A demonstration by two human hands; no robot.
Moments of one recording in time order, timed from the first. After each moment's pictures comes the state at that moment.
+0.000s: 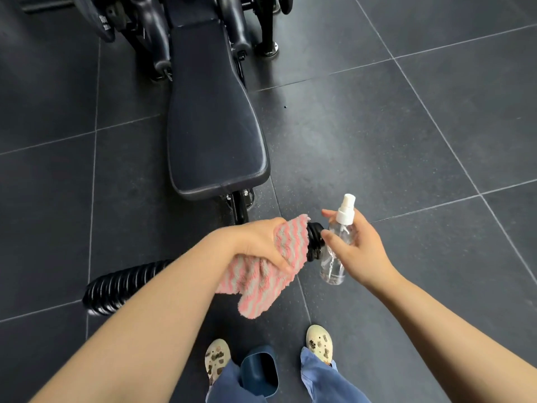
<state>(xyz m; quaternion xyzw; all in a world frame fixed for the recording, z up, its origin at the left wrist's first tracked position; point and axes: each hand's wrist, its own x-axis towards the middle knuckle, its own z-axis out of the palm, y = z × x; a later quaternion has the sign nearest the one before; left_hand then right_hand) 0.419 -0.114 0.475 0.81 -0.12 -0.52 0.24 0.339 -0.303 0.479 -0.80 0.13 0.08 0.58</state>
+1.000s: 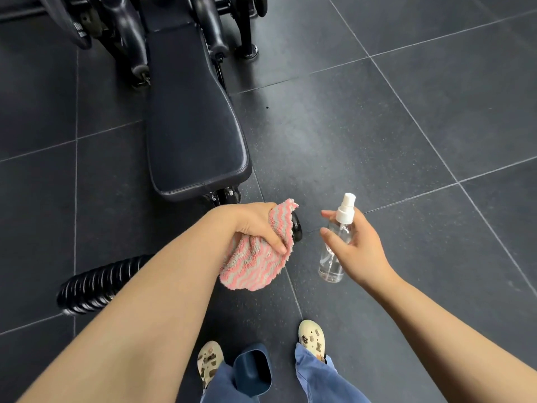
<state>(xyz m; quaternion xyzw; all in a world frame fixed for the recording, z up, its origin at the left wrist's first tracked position) 0.430 -0.148 0.479 0.79 -0.11 -0.55 0.23 0.306 -0.331 0.478 -0.81 0.17 0.03 0.57</state>
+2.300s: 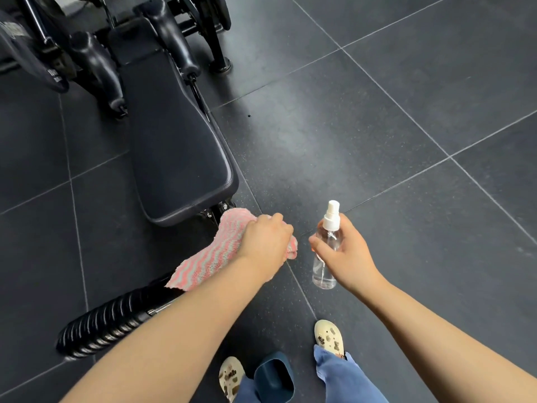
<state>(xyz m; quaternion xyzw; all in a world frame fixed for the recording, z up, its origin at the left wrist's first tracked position) 0.380 -0.210 0.482 0.91 -0.35 -0.19 -0.15 0.299 -0.338 0.473 -0.77 0.20 0.01 0.60</state>
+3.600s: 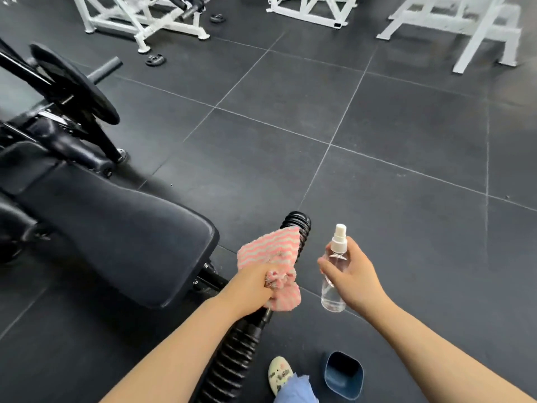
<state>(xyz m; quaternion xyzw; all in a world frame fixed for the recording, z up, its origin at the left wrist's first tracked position) 0.414 -0.025 0.546 0.73 -0.38 -0.50 0.25 0.252 -0.122 0.557 -0.68 0.49 -0.17 0.52</state>
